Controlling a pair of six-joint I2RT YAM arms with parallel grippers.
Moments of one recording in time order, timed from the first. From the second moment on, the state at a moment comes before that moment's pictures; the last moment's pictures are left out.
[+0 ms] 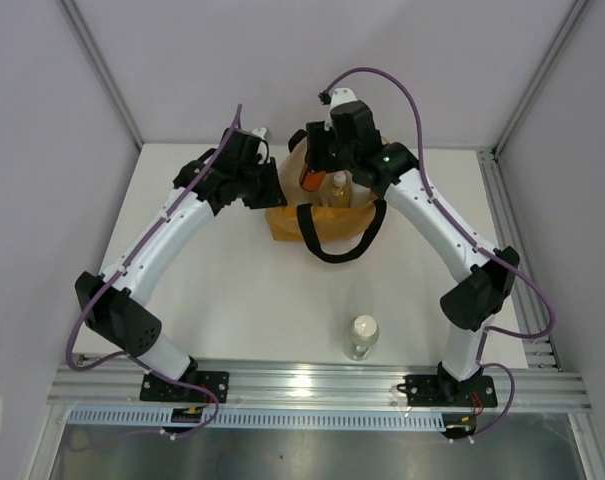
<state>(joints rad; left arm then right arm) -0.49 1.57 1.66 -0.87 0.09 -0.50 0.65 1.85 2.05 -0.68 0.16 0.23</state>
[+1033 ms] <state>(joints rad) -0.49 1.59 1.71 -0.87 0.11 -0.51 0.66 2.08 1.89 -0.53 0.10 0.18</state>
